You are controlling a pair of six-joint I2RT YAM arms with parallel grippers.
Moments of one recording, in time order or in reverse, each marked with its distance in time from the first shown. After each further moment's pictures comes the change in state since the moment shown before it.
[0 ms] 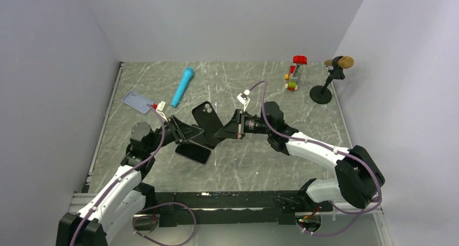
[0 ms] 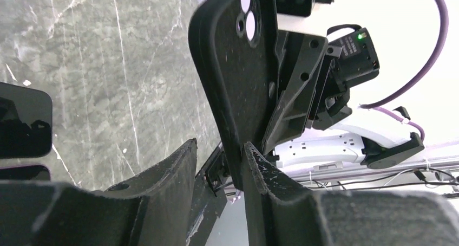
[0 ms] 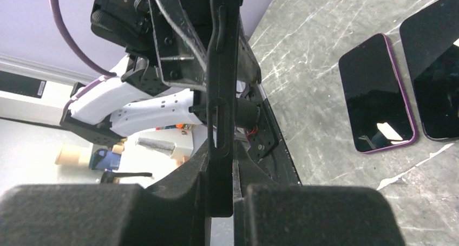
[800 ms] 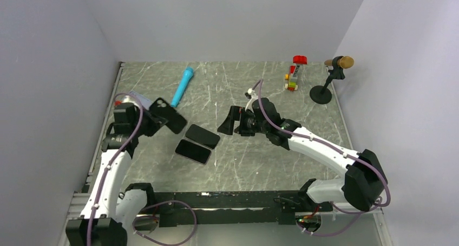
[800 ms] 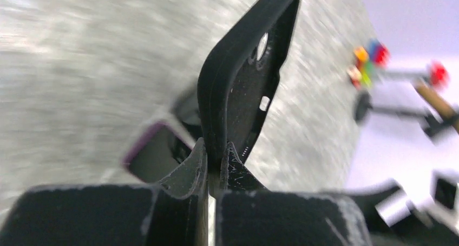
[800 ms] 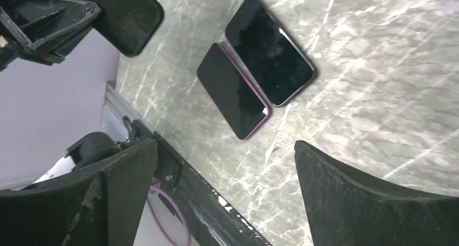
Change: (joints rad) left arm 0.308 0.103 0.375 -0.803 -0.342 0.261; right arm 0.047 -0.016 0.177 -0.588 0.489 -0.197
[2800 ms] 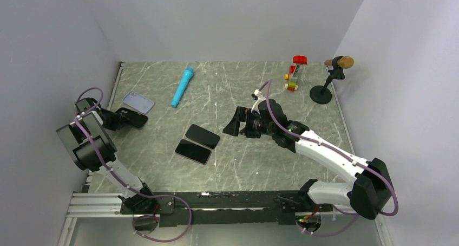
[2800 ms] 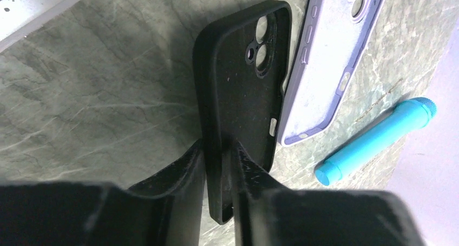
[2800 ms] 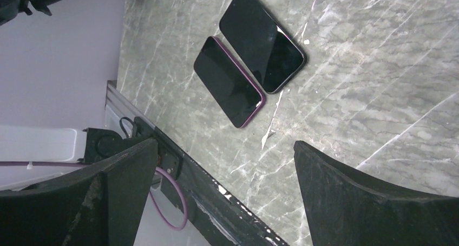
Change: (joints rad) left arm 0.643 0.935 0.313 0.192 0.038 0.128; right arm -0.029 -0.099 -0.020 -0.108 0.024 0.000
